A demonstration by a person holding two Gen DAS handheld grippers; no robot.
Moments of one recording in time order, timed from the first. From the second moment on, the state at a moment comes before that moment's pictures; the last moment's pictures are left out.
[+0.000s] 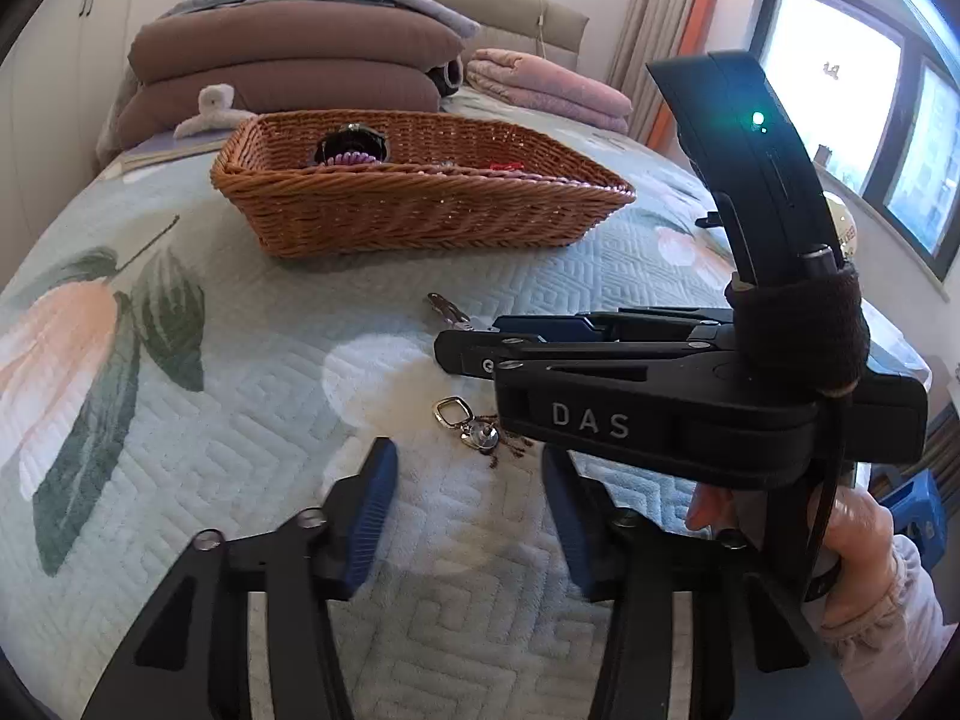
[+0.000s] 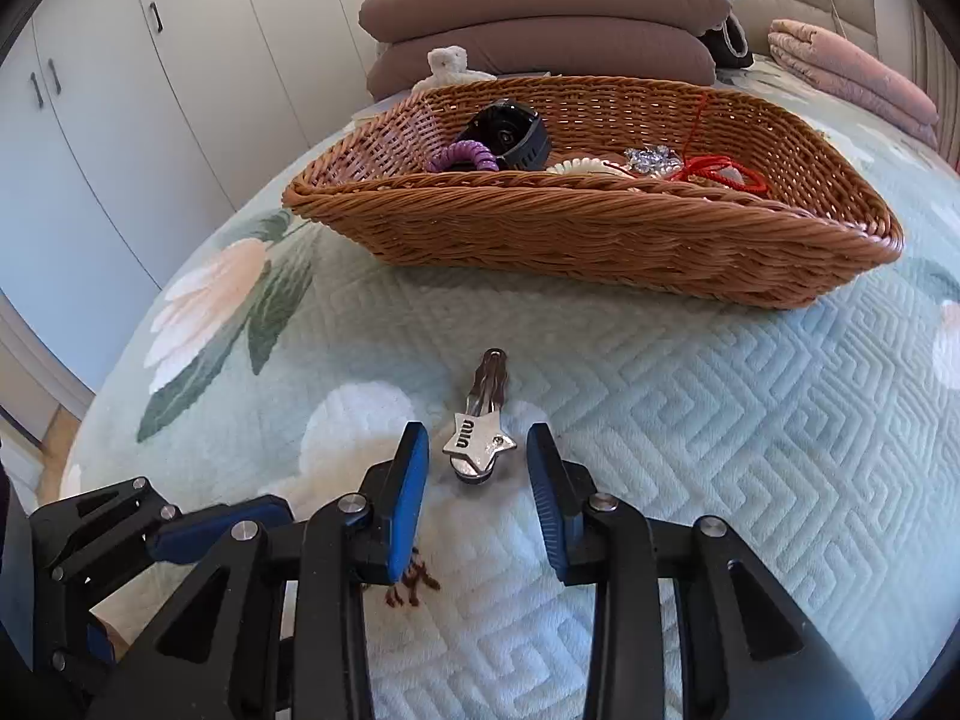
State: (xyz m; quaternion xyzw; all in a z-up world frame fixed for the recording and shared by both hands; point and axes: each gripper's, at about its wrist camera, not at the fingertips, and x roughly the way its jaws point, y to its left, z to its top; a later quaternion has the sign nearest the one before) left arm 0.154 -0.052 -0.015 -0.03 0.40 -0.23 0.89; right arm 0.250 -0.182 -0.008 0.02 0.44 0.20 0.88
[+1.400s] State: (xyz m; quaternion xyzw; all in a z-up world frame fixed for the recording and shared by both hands) left arm 0.134 -0.046 0.016 -0.04 0.31 -0.27 0.91; right arm 0.215 -0.223 0.018 0.12 0.33 0.27 0.90
